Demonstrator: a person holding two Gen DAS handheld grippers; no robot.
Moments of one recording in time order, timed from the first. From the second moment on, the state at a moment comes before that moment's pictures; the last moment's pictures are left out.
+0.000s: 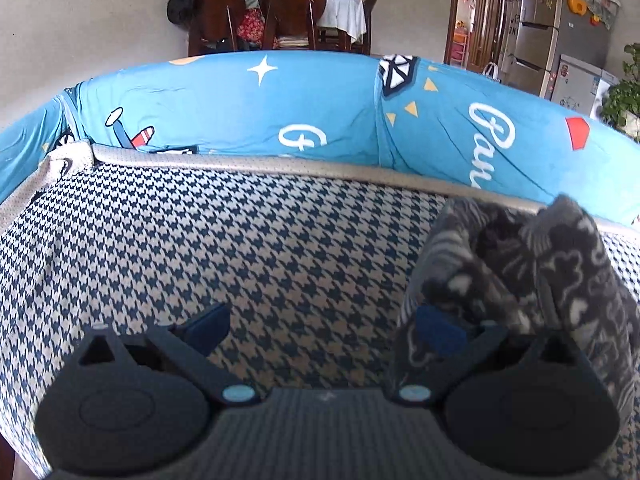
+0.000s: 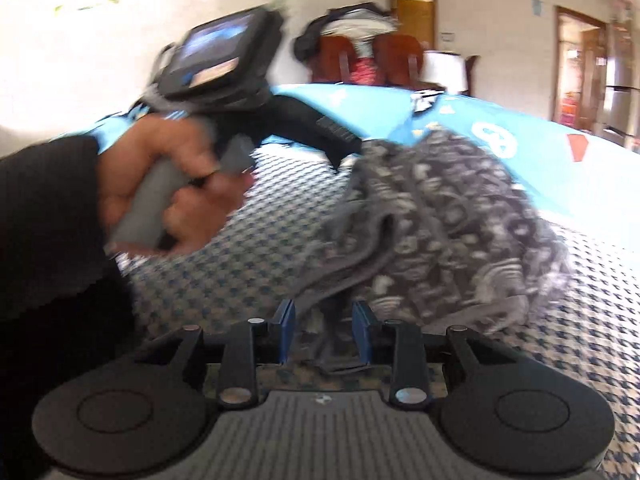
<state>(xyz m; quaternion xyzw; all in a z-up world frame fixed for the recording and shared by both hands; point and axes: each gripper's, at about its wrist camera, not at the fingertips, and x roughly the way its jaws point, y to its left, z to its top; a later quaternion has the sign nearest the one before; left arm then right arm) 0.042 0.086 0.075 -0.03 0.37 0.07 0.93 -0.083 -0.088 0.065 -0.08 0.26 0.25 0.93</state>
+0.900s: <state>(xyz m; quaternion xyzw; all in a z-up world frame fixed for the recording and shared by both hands) 0.046 0.075 0.084 -0.07 0.34 0.04 0.94 0.004 -0.110 0.058 -0.02 0.24 0.08 0.97</state>
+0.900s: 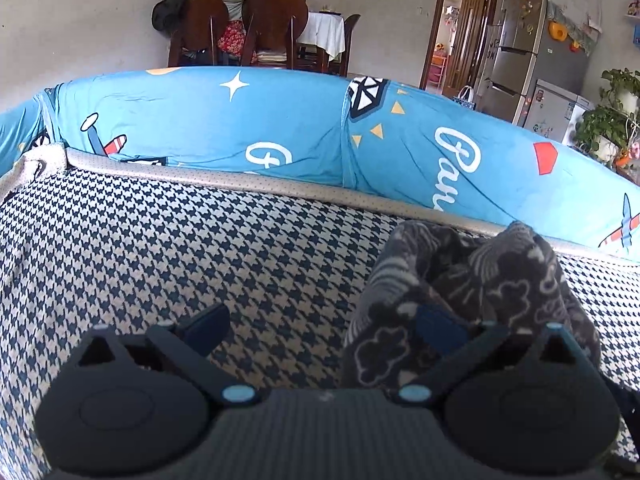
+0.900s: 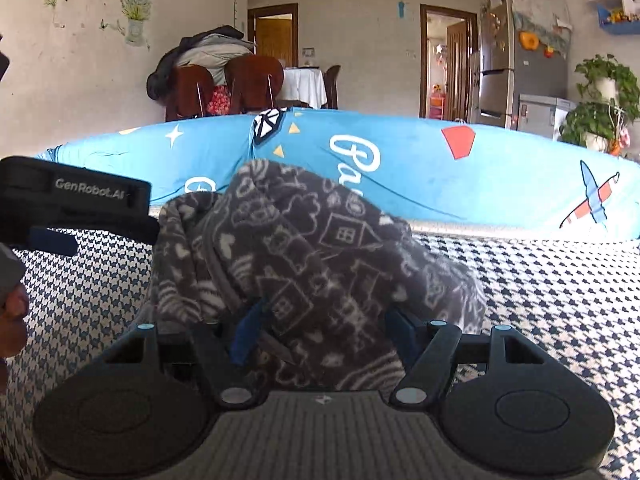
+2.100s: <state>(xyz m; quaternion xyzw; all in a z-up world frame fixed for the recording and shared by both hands) -0.014 0.041 0.004 0.01 0.41 0.04 0.91 -0.086 -0.157 0.053 0.01 0.27 0.04 0.96</state>
